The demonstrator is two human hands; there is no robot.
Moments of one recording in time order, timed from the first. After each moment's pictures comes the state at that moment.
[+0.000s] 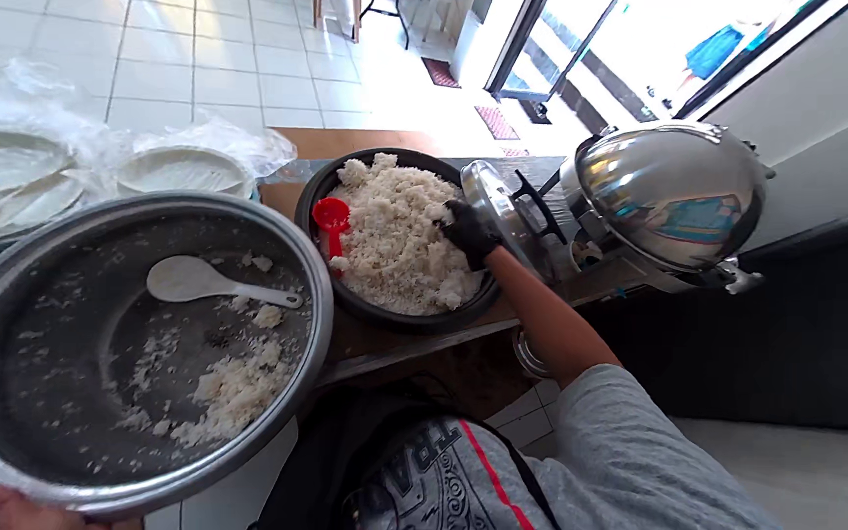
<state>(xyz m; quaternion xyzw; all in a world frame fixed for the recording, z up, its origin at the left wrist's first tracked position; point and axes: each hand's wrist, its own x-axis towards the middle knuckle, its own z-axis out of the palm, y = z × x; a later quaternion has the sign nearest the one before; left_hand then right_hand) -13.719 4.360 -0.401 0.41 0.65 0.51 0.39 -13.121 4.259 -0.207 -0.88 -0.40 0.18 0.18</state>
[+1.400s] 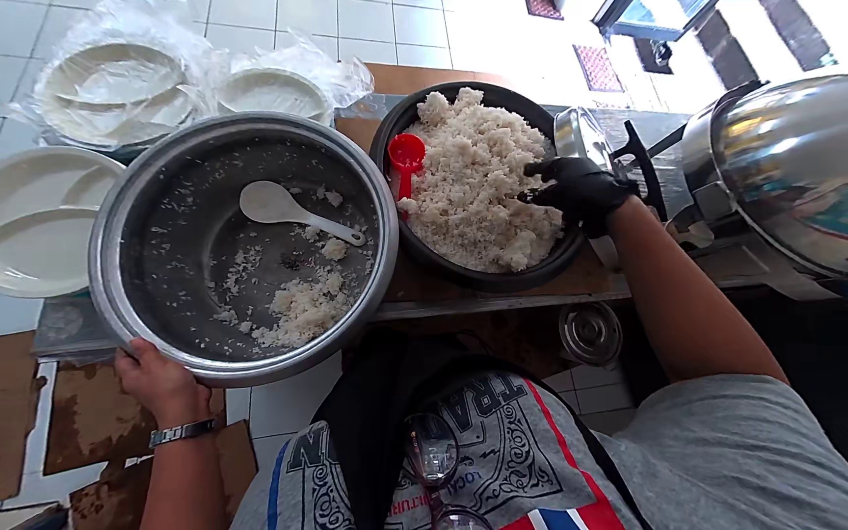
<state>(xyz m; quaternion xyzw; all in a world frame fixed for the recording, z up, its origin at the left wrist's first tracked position) -13.674 4.345 -0.336 0.36 0.69 0.49 0.38 -13.126 4.244 -0.167 -0.87 -0.41 0.27 0.04</state>
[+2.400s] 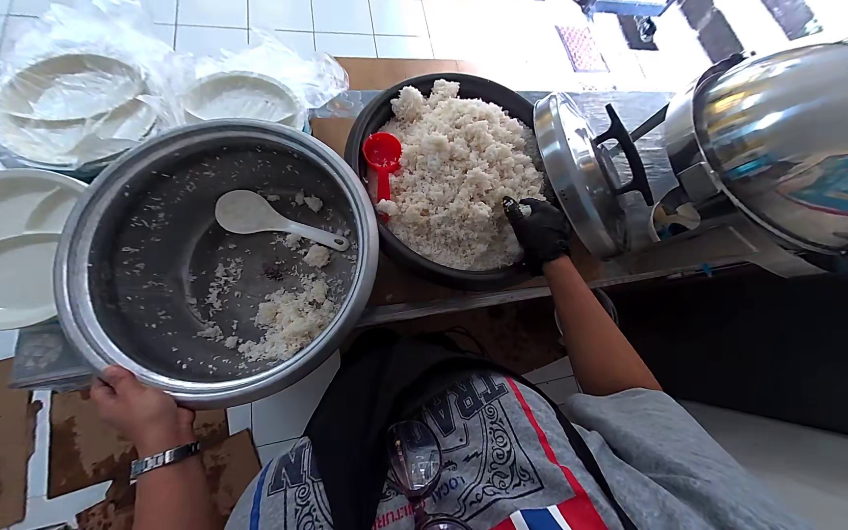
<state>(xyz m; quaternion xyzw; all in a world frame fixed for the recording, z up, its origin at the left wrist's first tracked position) -13.666 4.342 -0.325 0.36 0.70 0.48 0.38 -13.142 4.200 -0.259 -0.94 -0.29 0.14 0.15</state>
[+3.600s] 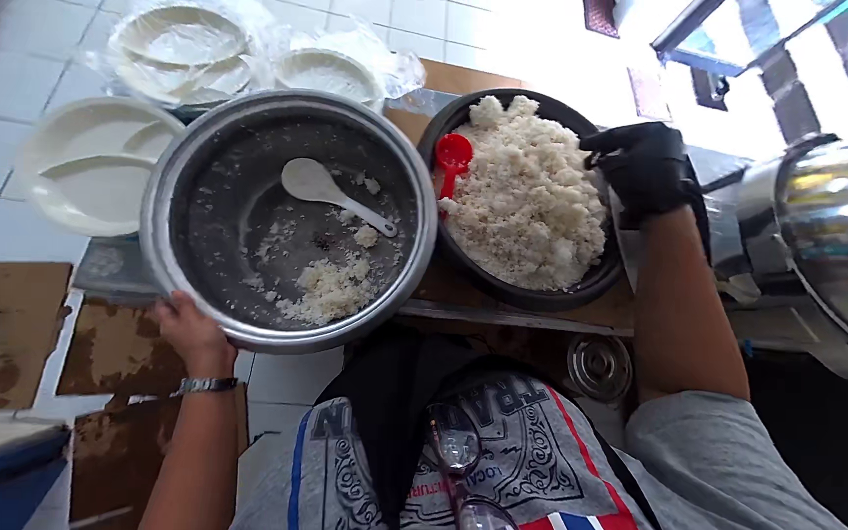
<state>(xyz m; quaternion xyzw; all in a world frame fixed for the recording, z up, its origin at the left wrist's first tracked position) -13.665 4.338 -0.326 0.34 0.70 0.49 0.39 -13.134 4.276 -0.149 -0.85 -0.47 0.08 0.21</state>
